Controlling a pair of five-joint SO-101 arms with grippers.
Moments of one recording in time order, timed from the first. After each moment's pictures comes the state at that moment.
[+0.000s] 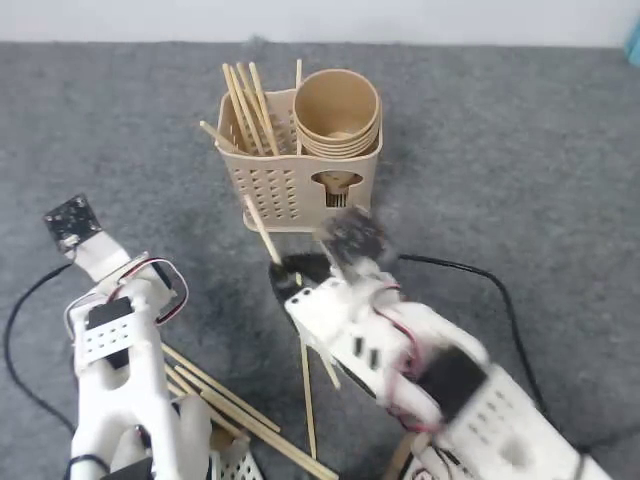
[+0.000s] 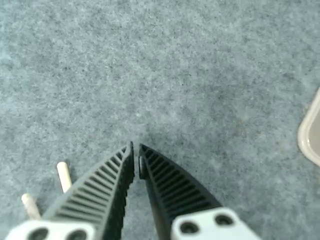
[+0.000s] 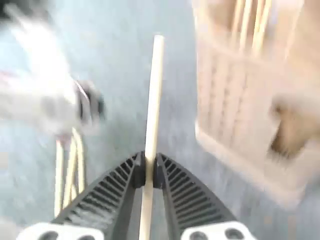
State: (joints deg) left arm -29.2 -35.0 72.9 32.5 16.9; right arm -51.1 -65.3 54.1 41.8 -7.0
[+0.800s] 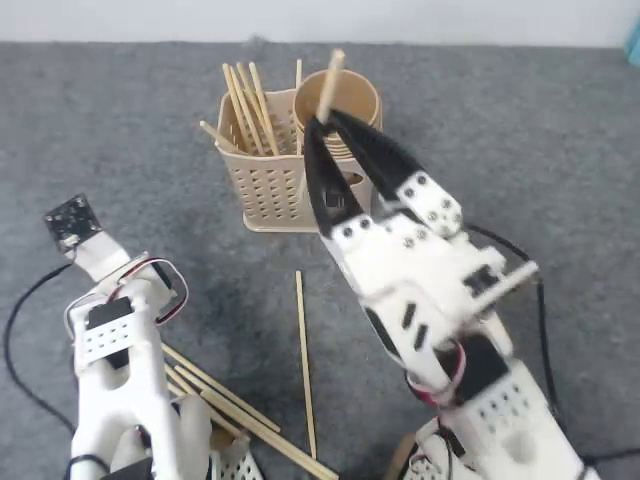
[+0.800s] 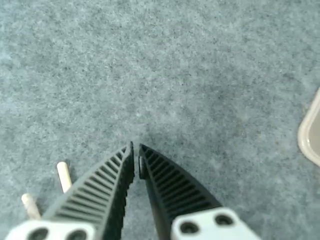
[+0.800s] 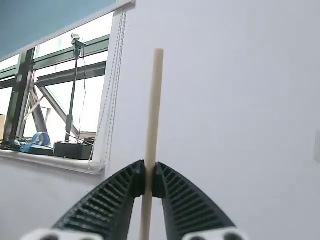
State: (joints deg) left arm -29.2 -35.0 72.9 32.5 16.9; right arm -39.1 -60.0 50.5 -12.2 2.6
